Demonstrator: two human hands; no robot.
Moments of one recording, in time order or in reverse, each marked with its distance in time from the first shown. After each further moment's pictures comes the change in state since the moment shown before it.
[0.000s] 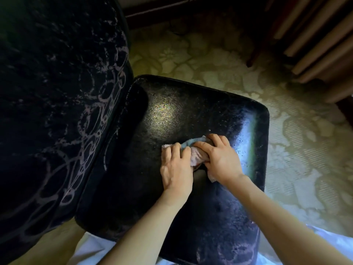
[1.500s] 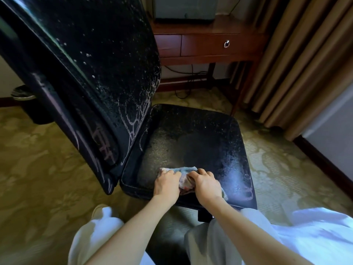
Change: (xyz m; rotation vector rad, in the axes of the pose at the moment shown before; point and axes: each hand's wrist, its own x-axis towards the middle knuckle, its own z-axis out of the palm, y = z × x) left_hand -0.181 -0.094 -0.024 0.024 -0.055 0.178; right_hand -0.195 -0.134 0.037 -0.137 -0.055 0.151
